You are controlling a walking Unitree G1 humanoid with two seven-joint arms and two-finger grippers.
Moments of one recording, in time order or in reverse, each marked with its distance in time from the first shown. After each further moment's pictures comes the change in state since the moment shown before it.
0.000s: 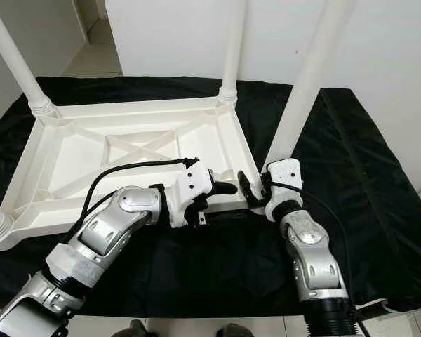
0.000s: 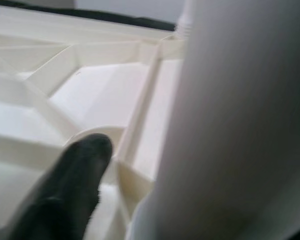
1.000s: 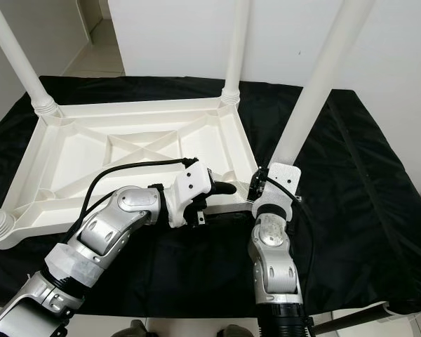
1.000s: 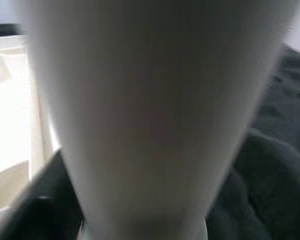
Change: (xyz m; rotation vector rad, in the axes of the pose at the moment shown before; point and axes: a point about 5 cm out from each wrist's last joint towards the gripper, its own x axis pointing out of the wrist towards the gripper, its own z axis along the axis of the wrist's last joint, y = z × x) left arm -0.001 0.001 -0.001 0.000 0.004 0.002; right arm 0.002 0.027 0.002 0.228 0.037 -0.630
